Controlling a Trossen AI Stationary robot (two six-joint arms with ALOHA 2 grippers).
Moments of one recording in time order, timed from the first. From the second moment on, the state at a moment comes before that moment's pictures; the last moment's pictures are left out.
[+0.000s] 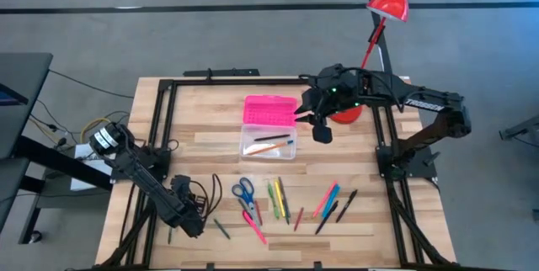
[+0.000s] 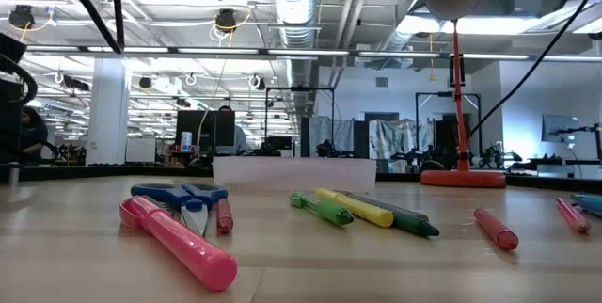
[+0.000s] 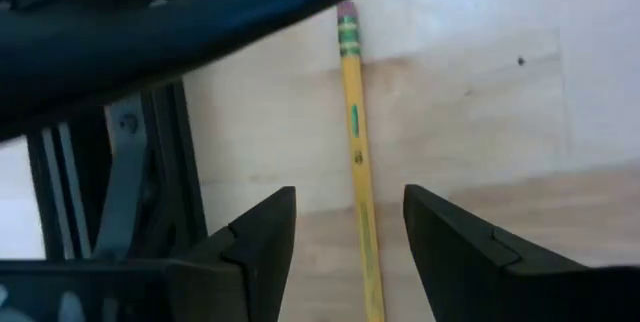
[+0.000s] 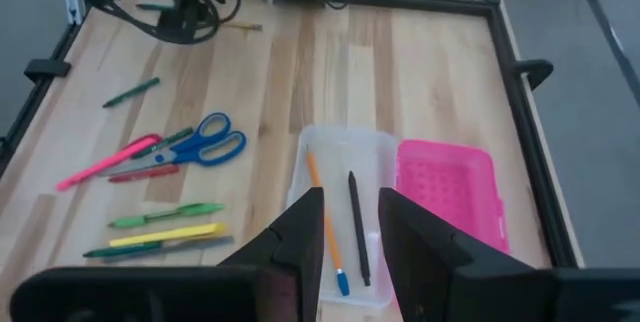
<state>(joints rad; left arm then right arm) -0.82 1.69 0.92 -1.17 0.01 -2.21 -0.14 1.43 1.61 -0.92 -0.11 -0.23</state>
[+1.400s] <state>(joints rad) -0.81 1.37 0.58 -0.73 -0.18 -2.14 -0.14 1.43 1.61 -0.99 -0.11 -0.17</state>
